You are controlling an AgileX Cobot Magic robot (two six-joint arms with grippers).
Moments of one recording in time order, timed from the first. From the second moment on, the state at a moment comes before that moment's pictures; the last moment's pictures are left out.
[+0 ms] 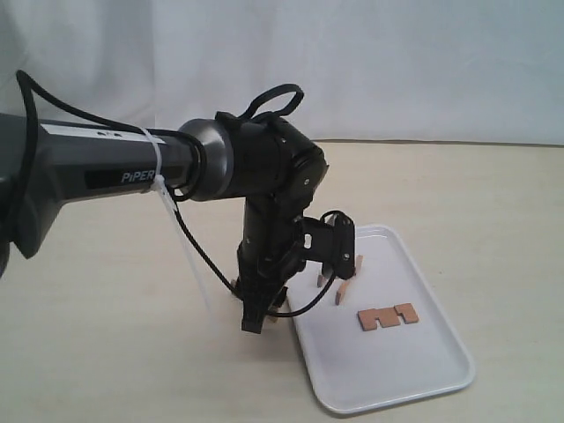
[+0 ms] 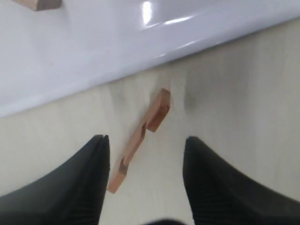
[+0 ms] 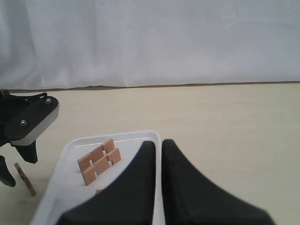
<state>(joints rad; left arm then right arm) -0.82 2.23 -1.69 0.13 1.09 0.88 -0.03 0.00 0.00 0.10 0.22 -0.01</state>
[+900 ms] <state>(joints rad) -0.82 2.29 -1.69 0.15 1.09 0.91 -0.03 0.00 0.00 0.10 0.22 -0.01</state>
